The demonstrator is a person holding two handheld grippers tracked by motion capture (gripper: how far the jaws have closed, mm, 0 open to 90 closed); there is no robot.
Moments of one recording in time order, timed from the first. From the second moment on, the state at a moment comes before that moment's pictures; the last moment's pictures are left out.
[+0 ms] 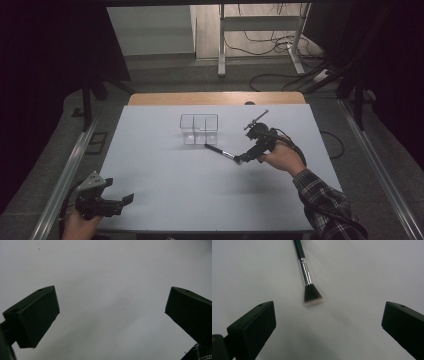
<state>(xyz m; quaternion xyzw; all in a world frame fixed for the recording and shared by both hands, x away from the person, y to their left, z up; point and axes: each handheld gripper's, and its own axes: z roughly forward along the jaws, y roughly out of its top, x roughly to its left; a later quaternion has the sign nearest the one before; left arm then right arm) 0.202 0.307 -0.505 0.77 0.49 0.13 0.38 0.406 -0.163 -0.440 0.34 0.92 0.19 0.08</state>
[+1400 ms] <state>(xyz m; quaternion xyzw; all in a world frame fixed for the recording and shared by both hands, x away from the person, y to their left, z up) 0.204 0.301 -0.508 0.79 0.47 0.13 0.36 0.429 -0.117 -0.461 0.32 0.92 0.19 0.07</state>
